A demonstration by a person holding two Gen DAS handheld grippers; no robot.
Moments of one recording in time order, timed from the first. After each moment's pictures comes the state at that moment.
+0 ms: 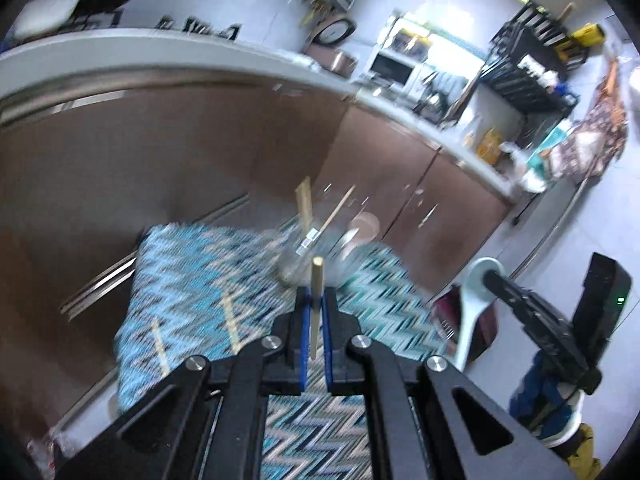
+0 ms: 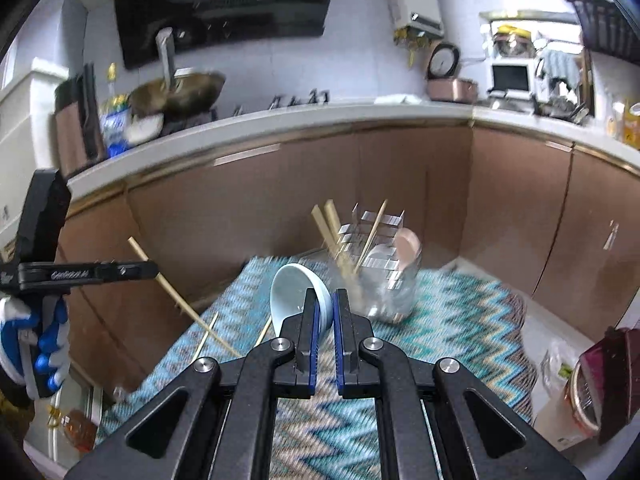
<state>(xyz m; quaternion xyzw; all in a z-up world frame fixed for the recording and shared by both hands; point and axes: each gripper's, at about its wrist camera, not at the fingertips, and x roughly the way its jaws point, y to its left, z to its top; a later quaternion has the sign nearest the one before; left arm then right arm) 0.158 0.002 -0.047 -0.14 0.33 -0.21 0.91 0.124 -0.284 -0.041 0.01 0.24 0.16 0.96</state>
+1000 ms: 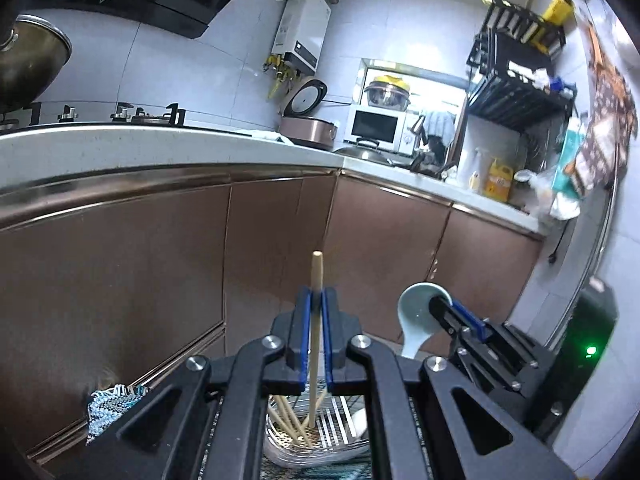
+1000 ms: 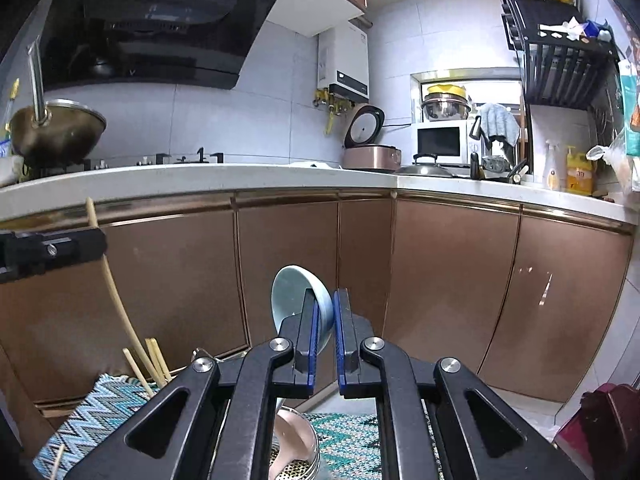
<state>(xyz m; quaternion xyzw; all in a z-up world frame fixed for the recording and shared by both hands) 0.342 -0.113 -0.062 -0.06 0.18 -0.19 0.96 0.324 -0.297 -0.086 -0.02 0.11 0.00 0.99</state>
